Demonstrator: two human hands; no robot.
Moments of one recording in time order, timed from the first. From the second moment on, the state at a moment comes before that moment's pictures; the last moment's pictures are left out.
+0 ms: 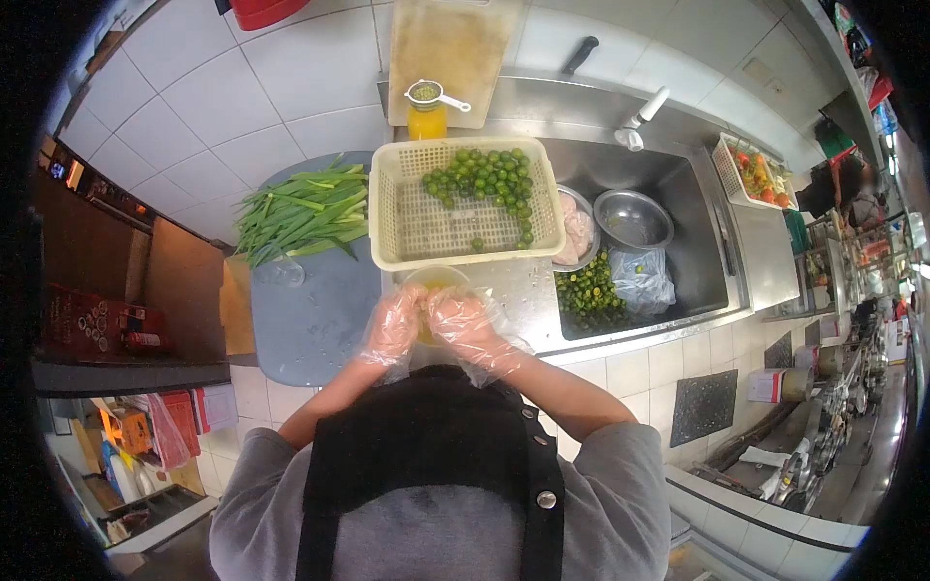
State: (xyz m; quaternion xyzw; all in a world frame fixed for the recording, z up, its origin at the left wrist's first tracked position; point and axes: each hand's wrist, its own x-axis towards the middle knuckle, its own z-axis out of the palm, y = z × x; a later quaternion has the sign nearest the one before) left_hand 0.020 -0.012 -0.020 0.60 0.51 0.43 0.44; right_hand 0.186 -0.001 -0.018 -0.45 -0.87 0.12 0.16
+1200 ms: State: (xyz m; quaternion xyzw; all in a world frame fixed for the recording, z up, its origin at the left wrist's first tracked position) left_hand 0.028 -0.010 0.038 0.71 0.50 0.45 0.19; right_hand 0.215 0.072 0.068 -0.50 -0.64 0.54 0.23
